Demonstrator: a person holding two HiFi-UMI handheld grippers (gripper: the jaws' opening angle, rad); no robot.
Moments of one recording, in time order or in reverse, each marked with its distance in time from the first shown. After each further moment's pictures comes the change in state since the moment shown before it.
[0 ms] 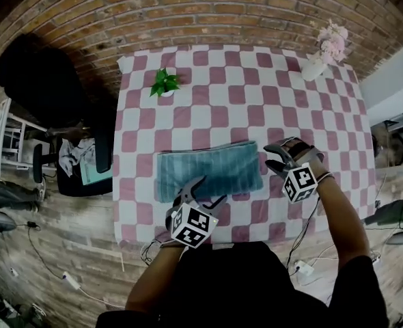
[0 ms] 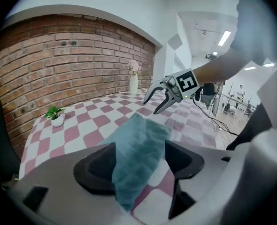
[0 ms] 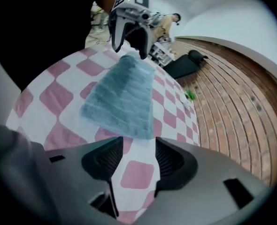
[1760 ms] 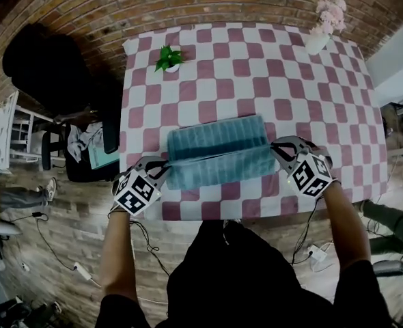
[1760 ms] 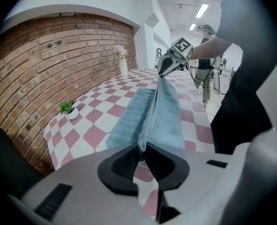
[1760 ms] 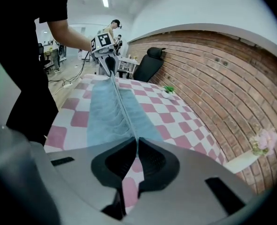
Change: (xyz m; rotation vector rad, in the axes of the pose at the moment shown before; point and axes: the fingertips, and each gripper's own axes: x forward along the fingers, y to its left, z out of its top) left arm -0.095 0.091 -0.100 0.313 0.235 -0.061; right arm -0.054 0.019 0.061 0.617 -0.102 -0.056
